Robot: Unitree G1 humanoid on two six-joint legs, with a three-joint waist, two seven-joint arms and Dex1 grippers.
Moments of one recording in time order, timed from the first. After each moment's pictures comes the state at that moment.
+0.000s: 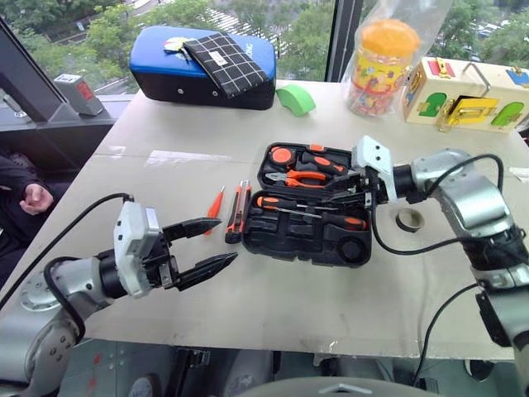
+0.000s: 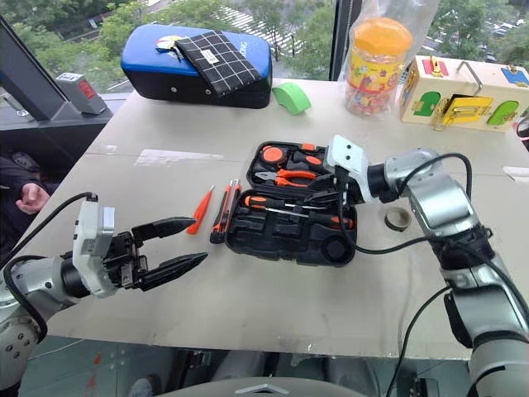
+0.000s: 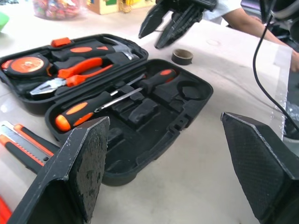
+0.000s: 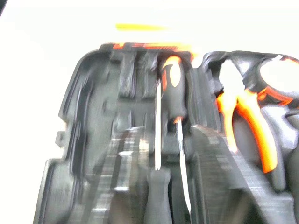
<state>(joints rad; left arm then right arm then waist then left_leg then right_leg) 0.22 0.78 0.44 -0.59 -0.79 0.55 -1.02 -0.67 -0.57 0.20 -0.10 0.23 0.65 1.12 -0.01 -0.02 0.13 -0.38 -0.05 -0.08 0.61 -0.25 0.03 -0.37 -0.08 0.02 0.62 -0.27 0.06</state>
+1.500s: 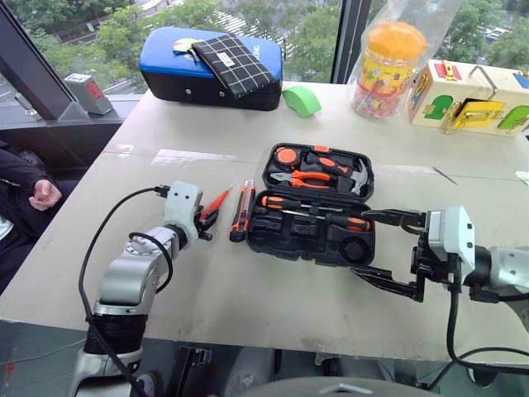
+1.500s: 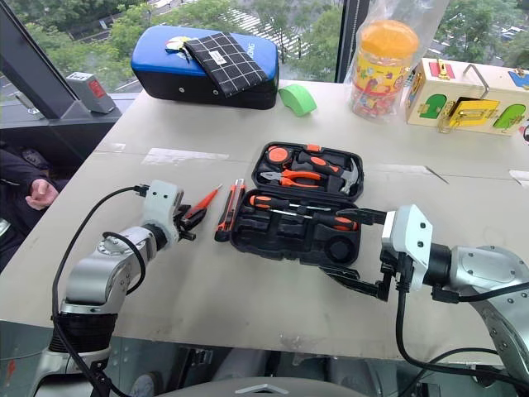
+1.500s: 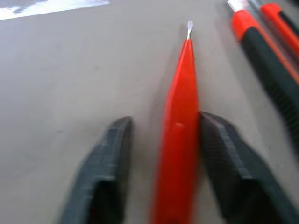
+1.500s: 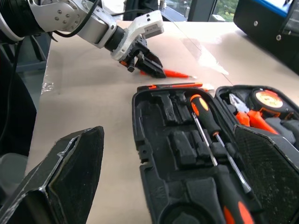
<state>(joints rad) -0.20 0.56 0.08 -0.18 -0.29 0.76 -0.31 0.07 -0.77 -0.19 -0.78 0.64 0.53 0.90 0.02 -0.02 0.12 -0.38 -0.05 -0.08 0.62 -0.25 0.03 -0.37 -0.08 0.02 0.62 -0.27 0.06</state>
